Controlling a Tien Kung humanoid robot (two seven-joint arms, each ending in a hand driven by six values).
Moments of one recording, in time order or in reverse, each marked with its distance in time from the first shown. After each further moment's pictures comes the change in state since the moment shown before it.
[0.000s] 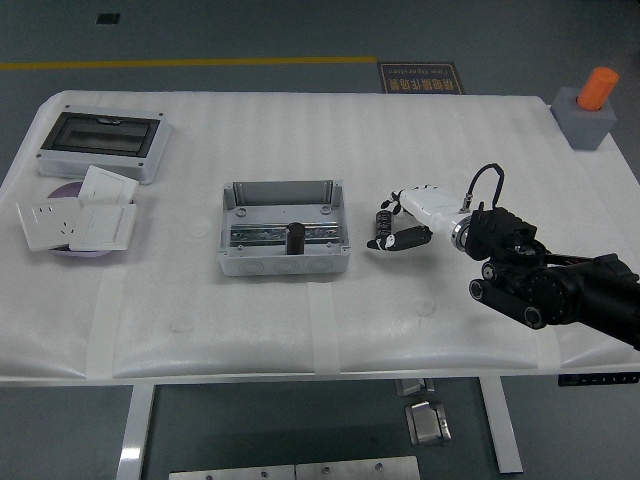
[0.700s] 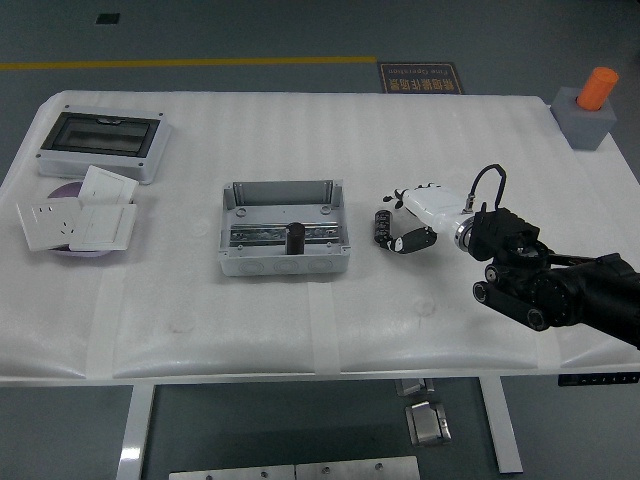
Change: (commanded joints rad) left arm -0.005 0.001 0.033 0.000 -0.030 0.001 -0.013; right arm -0.001 -0.004 -0.019 -0.002 -0.024 -0.023 0.003
